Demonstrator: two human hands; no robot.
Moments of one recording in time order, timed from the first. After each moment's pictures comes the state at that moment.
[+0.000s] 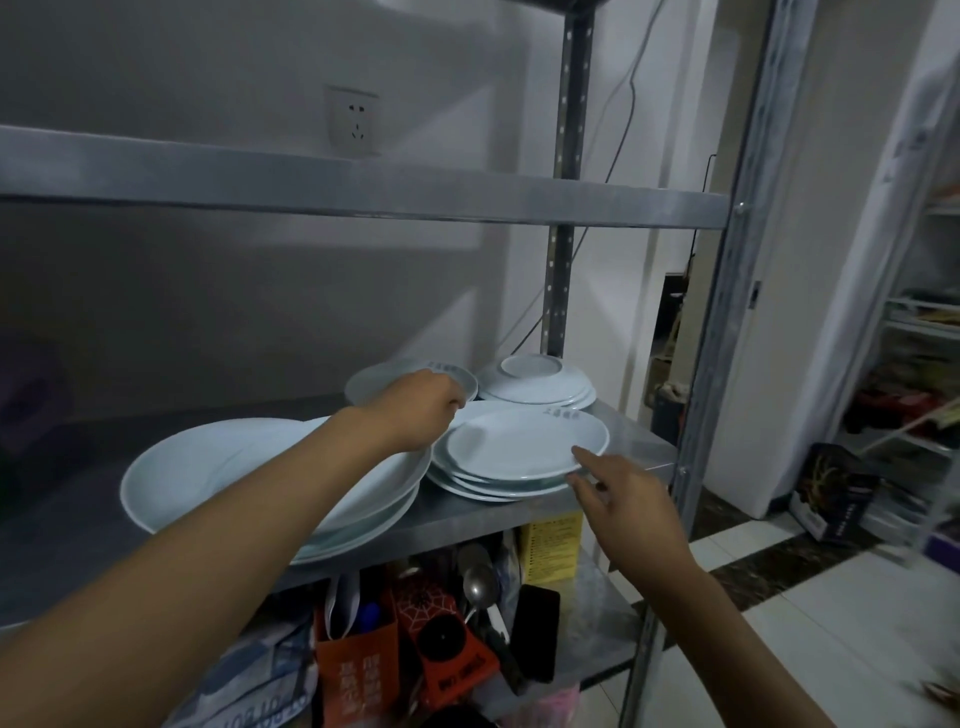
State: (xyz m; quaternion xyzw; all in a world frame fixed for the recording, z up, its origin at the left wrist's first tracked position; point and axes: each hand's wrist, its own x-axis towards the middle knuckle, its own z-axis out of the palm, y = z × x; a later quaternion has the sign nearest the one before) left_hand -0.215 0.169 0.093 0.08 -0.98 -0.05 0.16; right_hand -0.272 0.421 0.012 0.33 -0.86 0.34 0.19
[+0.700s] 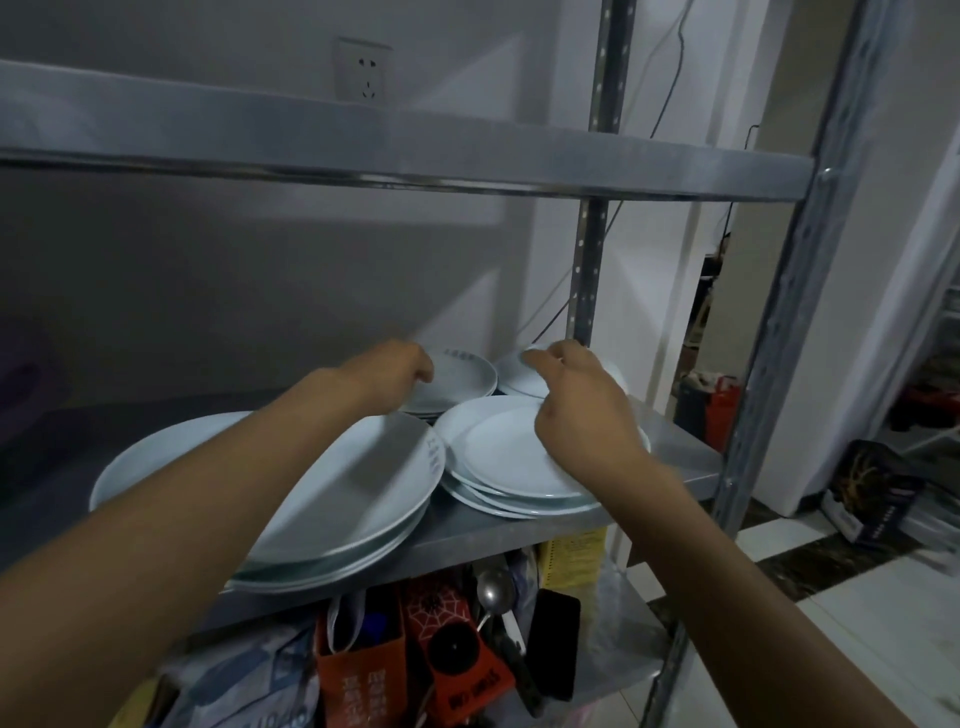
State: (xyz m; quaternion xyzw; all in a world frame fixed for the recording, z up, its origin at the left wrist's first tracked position) left_hand -0.249 0.091 0.092 0.13 -0.98 -0.03 0.13; right_hand -0.296 0.331 0.085 0.39 -0.85 0.24 0.24
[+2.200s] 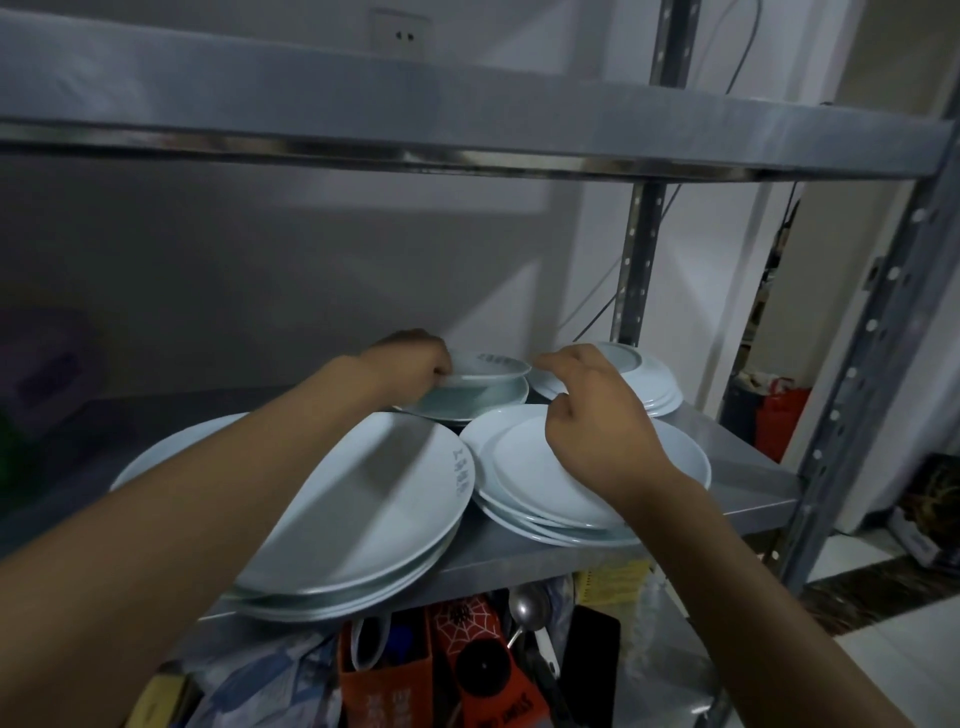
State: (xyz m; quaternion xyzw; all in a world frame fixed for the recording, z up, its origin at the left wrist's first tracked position) left_hand -0.271 0.057 0.091 0.11 -0.99 0.04 0.11; right_hand -0.308 0.296 0.079 0.43 -0.82 0.34 0.16
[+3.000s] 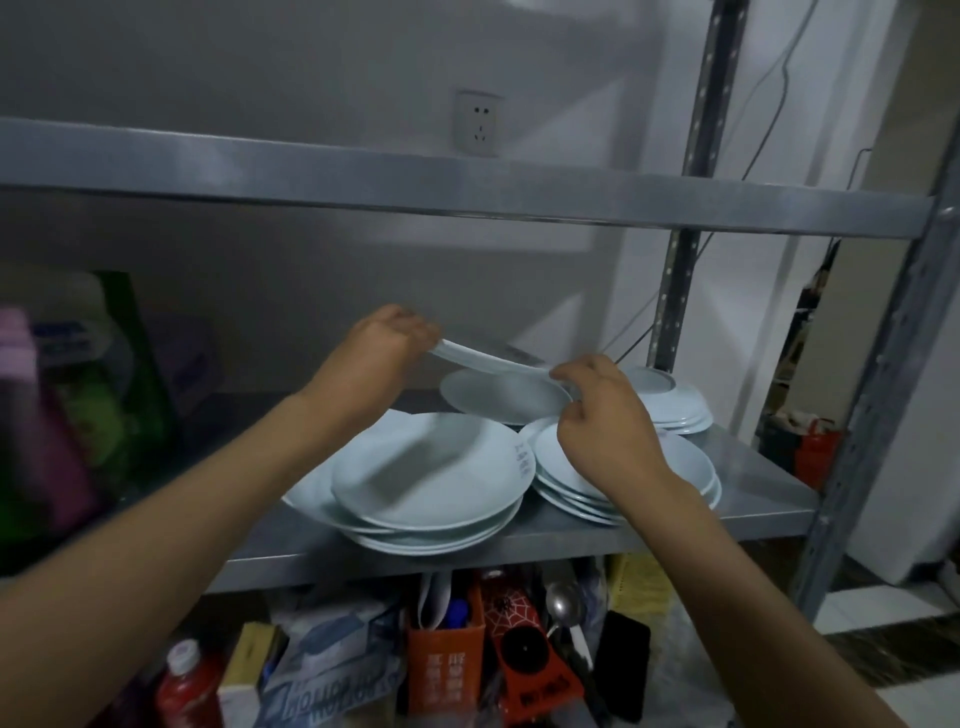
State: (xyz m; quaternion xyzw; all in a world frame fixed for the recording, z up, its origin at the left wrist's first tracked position) left_hand -0.110 0.082 0.125 0.01 -0.91 0.12 0.39; right_hand -0.251 0.289 0.089 0.44 -0.80 0.36 0.19
